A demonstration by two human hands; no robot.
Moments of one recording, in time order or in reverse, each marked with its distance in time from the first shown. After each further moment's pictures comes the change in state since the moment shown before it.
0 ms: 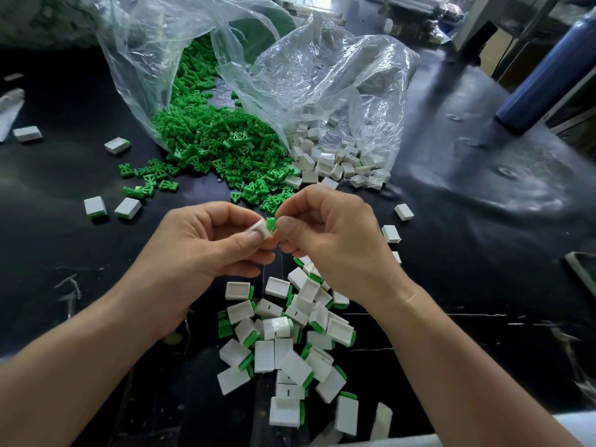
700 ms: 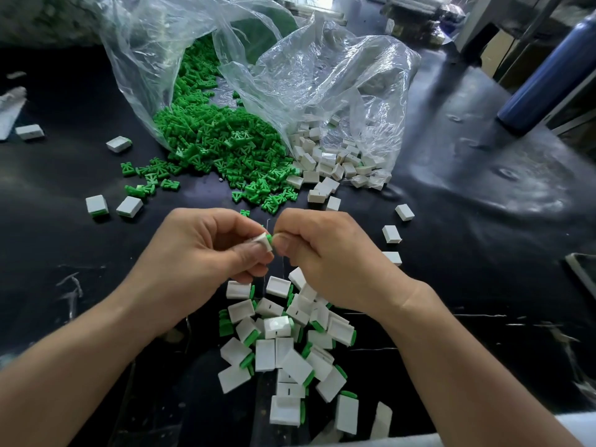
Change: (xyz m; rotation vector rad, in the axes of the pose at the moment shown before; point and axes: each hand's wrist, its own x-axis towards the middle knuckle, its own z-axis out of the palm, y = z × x) left_hand -0.002 -0.001 -0.002 0.211 -0.026 0.108; right_hand -0.004 -0.006 -0.001 -0.447 -0.234 -0.112
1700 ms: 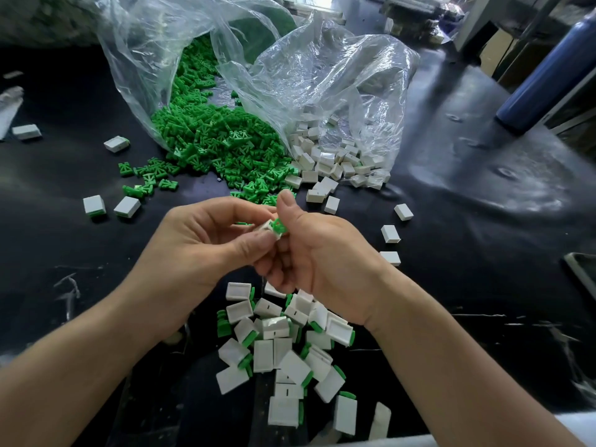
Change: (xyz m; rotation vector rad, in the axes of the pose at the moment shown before) left_hand -0.001 0.002 0.003 -0.276 -0.073 0.089; right_hand 0.002 -0.007 0.006 1.115 -0.249 0.353
